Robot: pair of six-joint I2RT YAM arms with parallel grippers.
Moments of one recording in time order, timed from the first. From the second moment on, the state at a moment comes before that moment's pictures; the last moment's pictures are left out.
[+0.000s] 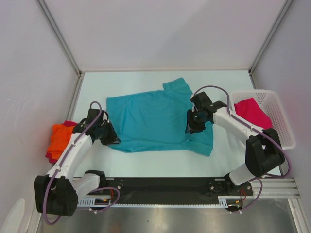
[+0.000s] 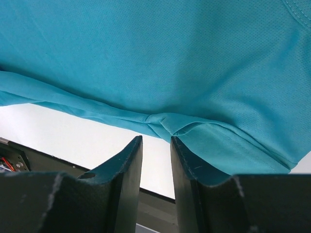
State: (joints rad) left arm -0.11 1.04 0.73 -0.80 0.23 -0.52; right arm 0.47 1.52 1.09 -0.72 -0.19 0.46
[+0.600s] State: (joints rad) left arm -0.11 1.24 0.76 -0.77 0.13 -0.51; right arm 0.44 1.46 1.09 -0.76 -0.17 0.45
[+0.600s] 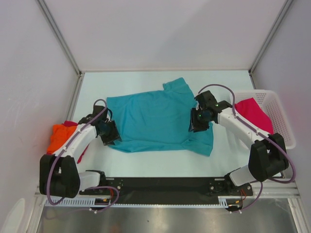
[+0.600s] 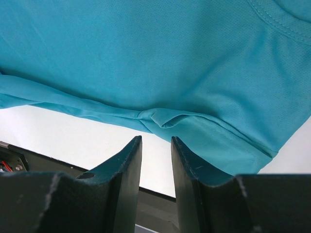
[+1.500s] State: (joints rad) left arm -0.11 1.13 0.73 -0.77 0.18 -0.53; right arm 0.40 1.43 1.09 -0.78 -0.17 0.43
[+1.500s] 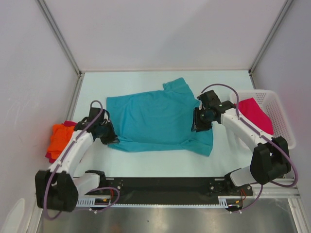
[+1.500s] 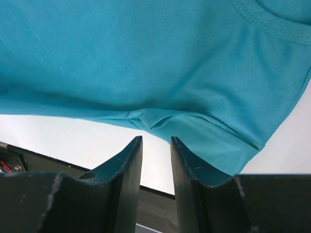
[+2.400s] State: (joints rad) left arm -0.11 0.63 0.68 -1.14 0.27 -0.65; right arm 0.41 1.53 1.09 -0.76 -0.20 0.41
